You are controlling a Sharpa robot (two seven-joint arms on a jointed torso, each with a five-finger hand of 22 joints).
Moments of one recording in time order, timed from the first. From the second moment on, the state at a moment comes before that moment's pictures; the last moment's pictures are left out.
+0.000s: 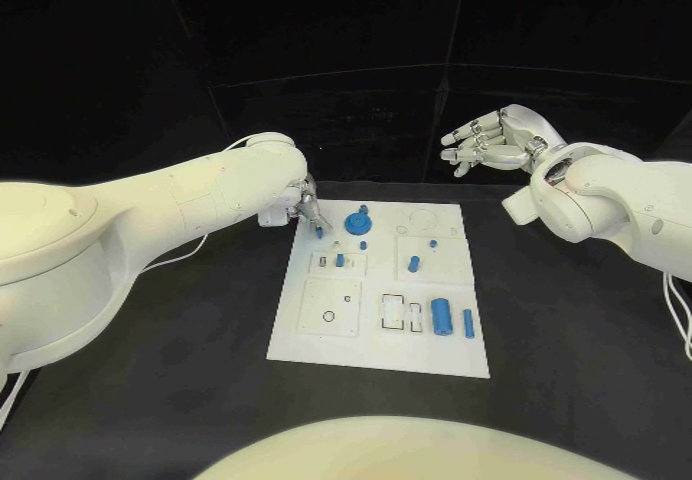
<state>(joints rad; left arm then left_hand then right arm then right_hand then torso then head) 1.32 -0.36 -0.16 0.76 -0.99 0.36 -0.52 1.25 0.05 -0.05 0.25 0.07 0.84 0.09 0.60 0.39 1.27 0.02 1.21 1.01 1.47 -0.04 1.57 1.31 0.11 1.38 0.06 1.25 1.14 1.40 -0.74 -0.18 1.31 -0.58 -0.34 0.23 1.29 -0.07 0.20 -0.06 0.32 0.96 0.18 0.12 0.07 1.14 0.09 0.40 0.35 1.17 0.04 0.55 0.45 0.17 0.99 0.15 0.63 0.20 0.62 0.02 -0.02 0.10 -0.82</state>
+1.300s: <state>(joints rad) 1.32 -0.40 -0.16 0.80 -0.94 0.30 -0.49 1.30 -0.01 0.43 0.12 0.09 0.84 0.09 0.65 0.40 1.27 0.01 1.17 0.95 1.47 -0.05 1.57 1.31 0.11 1.39 0.06 1.25 1.15 1.40 -0.75 -0.18 1.31 -0.58 -0.34 0.23 1.29 -0.07 0.20 -0.06 0.32 0.96 0.18 0.12 0.07 1.14 0.09 0.40 0.34 1.17 0.04 0.55 0.44 0.17 0.99 0.15 0.63 0.20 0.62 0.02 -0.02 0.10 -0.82</state>
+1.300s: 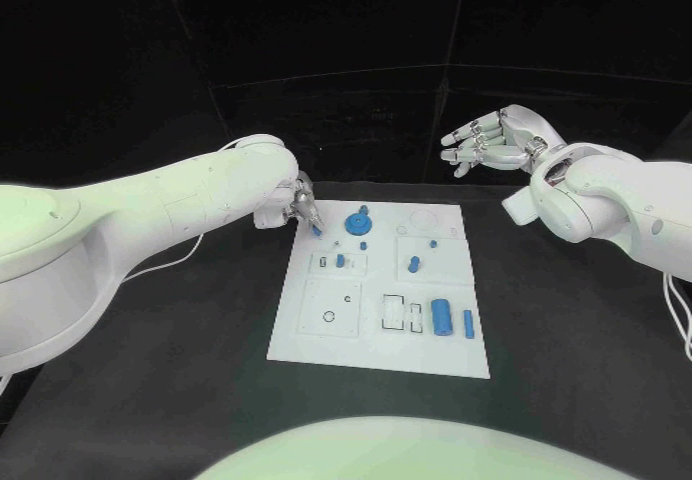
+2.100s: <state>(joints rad) 1.32 -0.64 -0.21 1.18 -0.82 0.06 -0.45 1.21 -0.06 0.57 0.08 0.12 0.84 0.08 0.70 0.42 1.29 -0.01 1.17 0.95 1.46 -0.06 1.57 1.31 0.11 1.39 0.05 1.25 1.16 1.40 -0.75 -0.18 1.31 -0.58 -0.34 0.23 1.29 -0.07 0.20 -0.06 0.33 0.96 0.18 0.12 0.07 1.14 0.09 0.40 0.34 1.17 0.04 0.55 0.44 0.17 0.99 0.15 0.63 0.20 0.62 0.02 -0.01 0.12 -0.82</state>
